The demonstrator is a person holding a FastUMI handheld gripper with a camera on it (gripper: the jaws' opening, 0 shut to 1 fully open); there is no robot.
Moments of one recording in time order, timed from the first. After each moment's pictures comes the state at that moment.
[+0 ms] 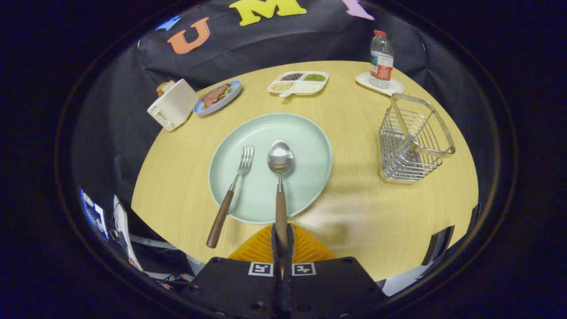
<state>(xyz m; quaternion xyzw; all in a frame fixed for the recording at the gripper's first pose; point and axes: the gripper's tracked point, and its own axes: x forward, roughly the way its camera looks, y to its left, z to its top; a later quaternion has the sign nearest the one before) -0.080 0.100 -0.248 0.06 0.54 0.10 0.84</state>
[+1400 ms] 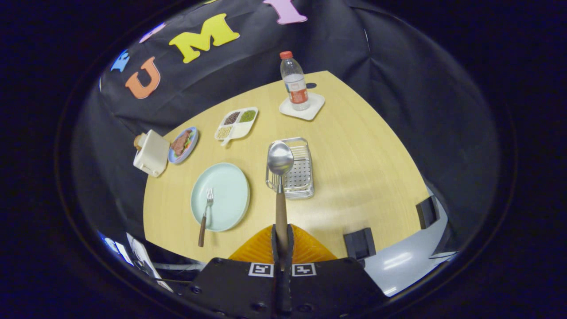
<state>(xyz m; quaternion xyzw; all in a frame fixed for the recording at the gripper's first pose) -0.087 -0.050 -0.145 0.13 0.54 -0.02 0.83</state>
